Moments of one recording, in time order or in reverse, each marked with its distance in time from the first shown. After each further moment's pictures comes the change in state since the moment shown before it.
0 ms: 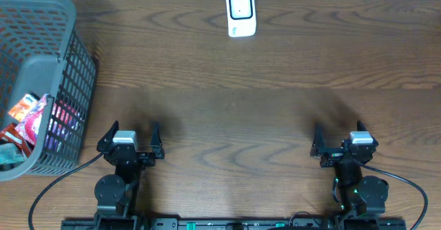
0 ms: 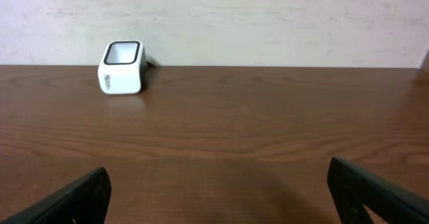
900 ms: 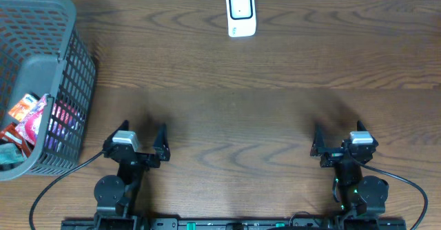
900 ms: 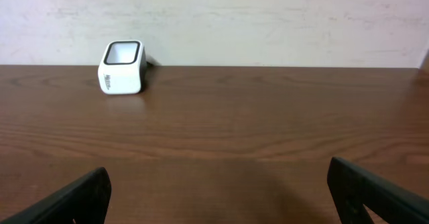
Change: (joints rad) left arm 0.000 0.000 0.000 0.028 0.149 -0.152; right arm 0.000 0.000 0.000 0.000 0.000 0.000
